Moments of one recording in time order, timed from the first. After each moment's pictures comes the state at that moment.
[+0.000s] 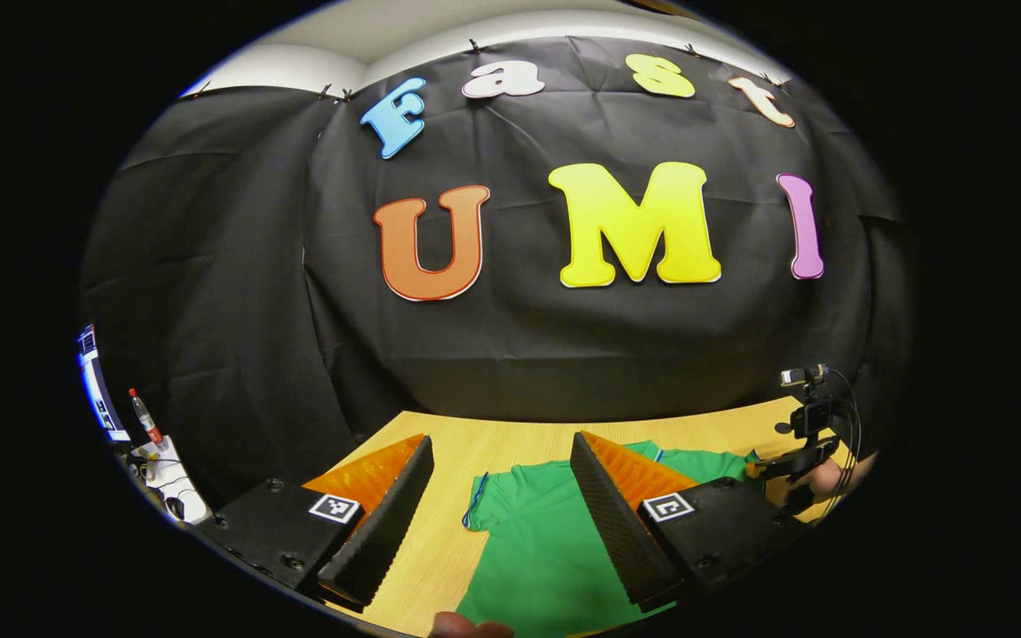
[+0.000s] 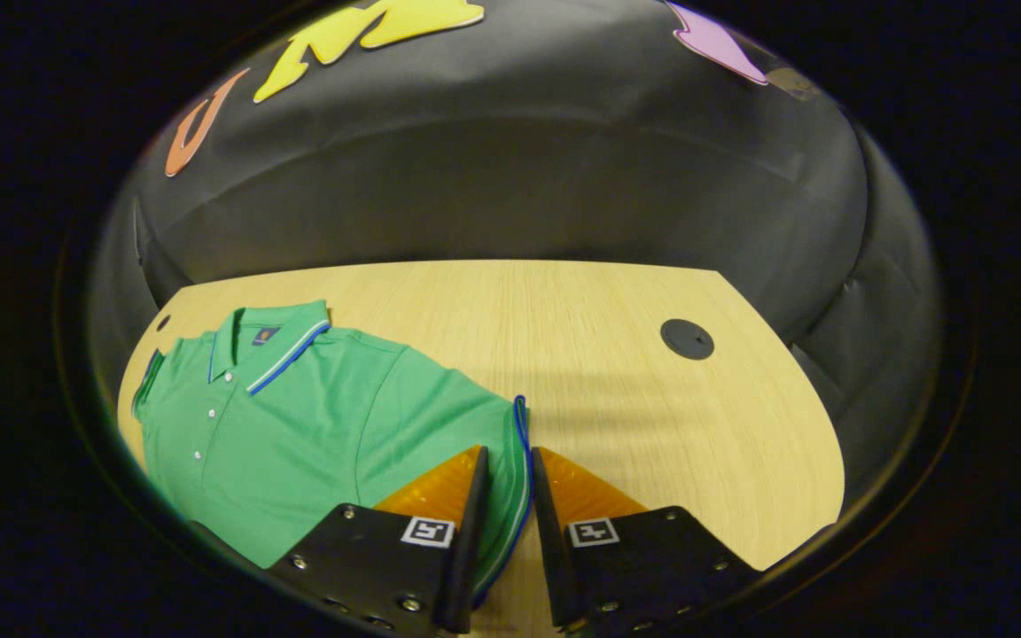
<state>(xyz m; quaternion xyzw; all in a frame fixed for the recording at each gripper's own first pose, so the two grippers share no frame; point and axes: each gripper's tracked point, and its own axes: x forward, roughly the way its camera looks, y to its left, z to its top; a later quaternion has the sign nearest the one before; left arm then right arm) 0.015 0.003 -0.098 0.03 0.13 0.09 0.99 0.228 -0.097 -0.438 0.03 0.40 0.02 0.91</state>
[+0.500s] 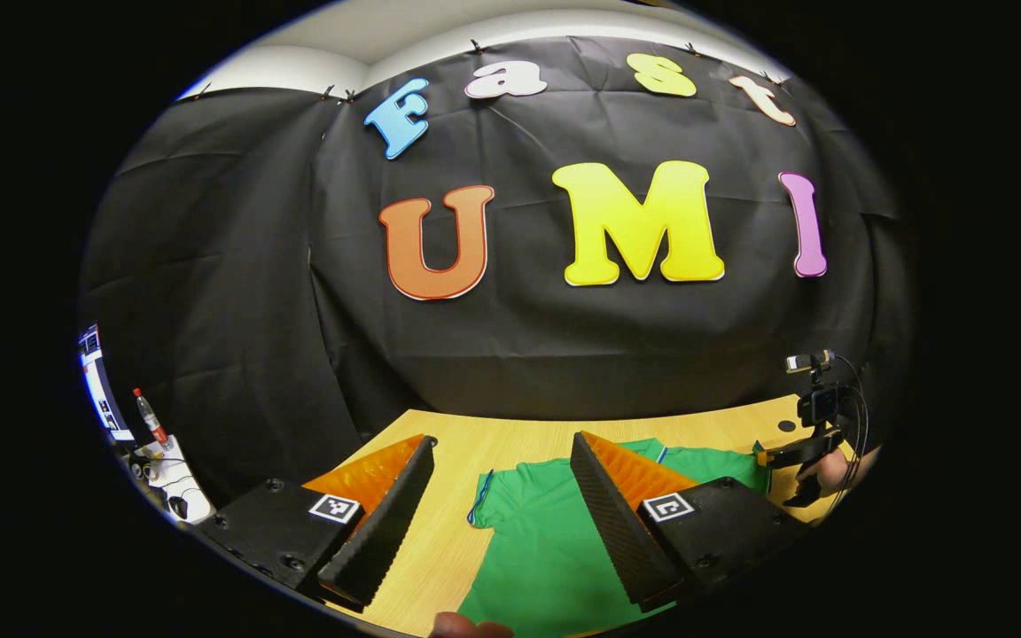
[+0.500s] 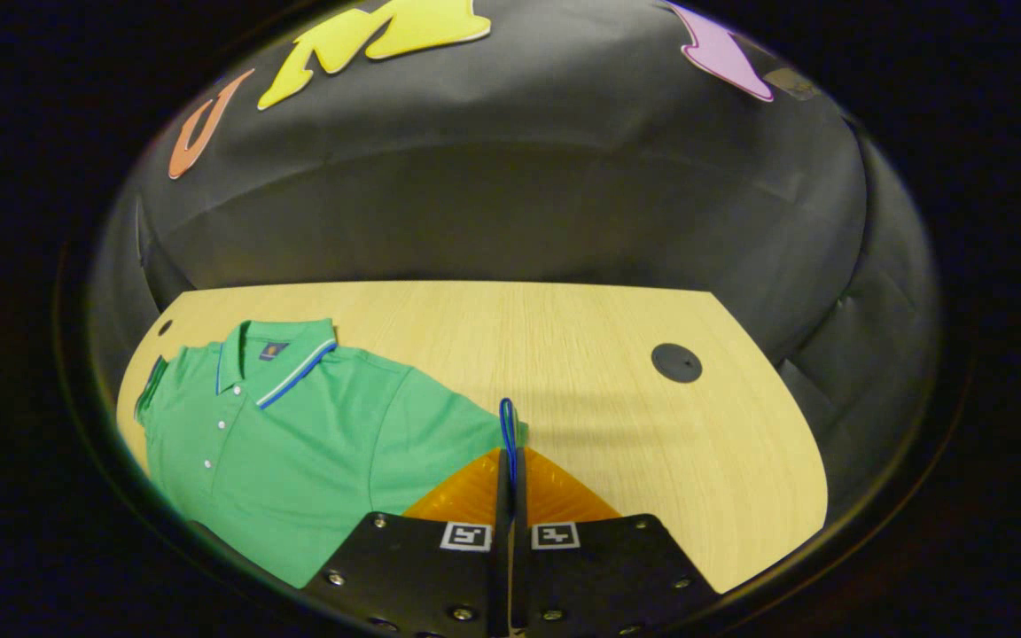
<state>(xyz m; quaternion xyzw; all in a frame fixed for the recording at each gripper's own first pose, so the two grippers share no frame) 0.008 0.005 -0.098 0.03 0.13 0.10 0.99 0.234 -0.093 -0.402 0.03 0.38 0.03 0.92</state>
